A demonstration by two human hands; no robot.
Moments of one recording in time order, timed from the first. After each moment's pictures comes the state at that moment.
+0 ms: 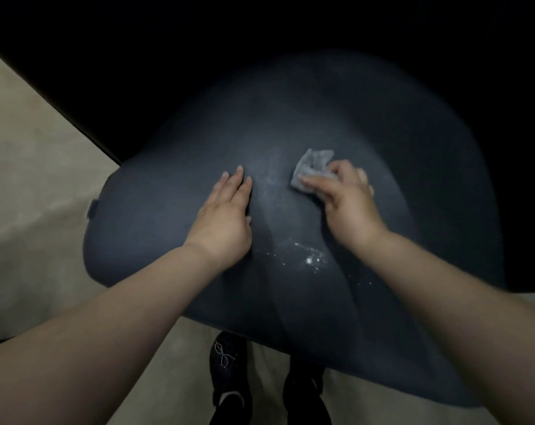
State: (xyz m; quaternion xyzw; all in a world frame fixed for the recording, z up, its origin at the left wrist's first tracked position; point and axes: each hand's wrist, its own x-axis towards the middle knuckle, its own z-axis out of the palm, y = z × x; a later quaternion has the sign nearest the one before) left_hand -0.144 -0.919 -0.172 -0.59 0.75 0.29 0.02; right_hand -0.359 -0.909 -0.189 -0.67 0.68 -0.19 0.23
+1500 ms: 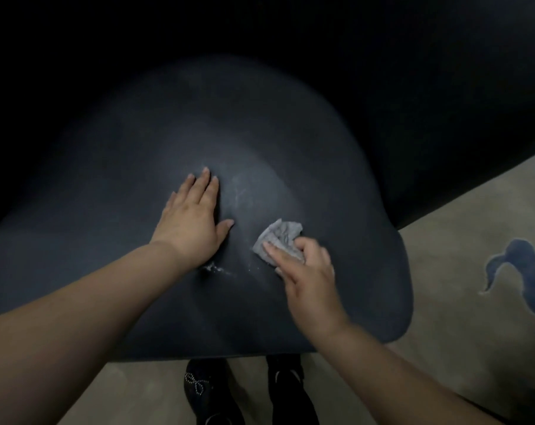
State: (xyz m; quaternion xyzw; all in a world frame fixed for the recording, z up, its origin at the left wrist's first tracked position) left_hand -0.262 -0.914 -0.179 -0.47 0.86 0.18 0.11; right_hand -0.398 -0.738 -0.190 -0.50 0.78 -0.29 0.24
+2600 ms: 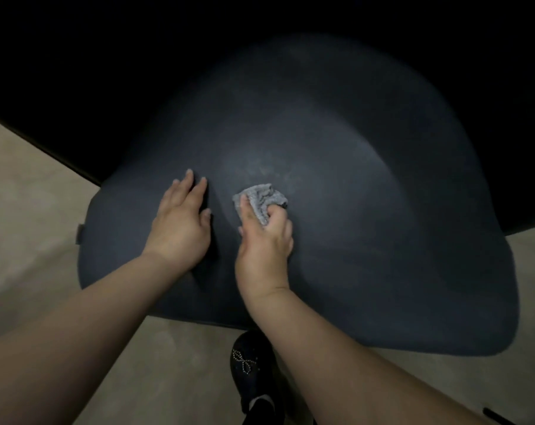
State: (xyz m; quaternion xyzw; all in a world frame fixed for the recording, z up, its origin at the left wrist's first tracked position) left_hand -0.101 -0.921 -0.177 -0.59 0.77 0.23 -0.01; right_hand -0.204 -0.842 -0.202 -0.47 0.80 -0.32 0.20
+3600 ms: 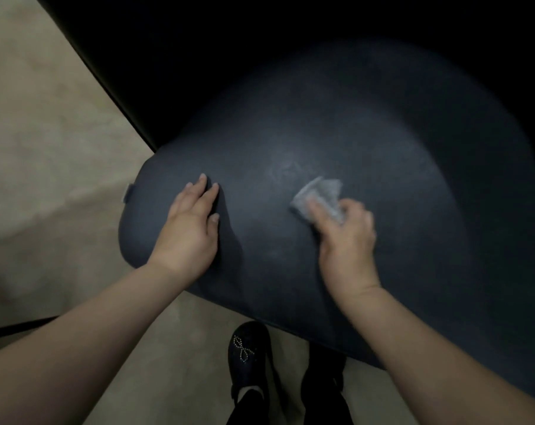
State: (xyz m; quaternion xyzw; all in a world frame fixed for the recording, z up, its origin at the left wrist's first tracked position) left_hand -0.042 -0.893 -0.182 -0.66 0.70 0.27 -0.07; right_hand -0.272 -0.843 -0.201 -0.65 0.72 -0.23 0.12
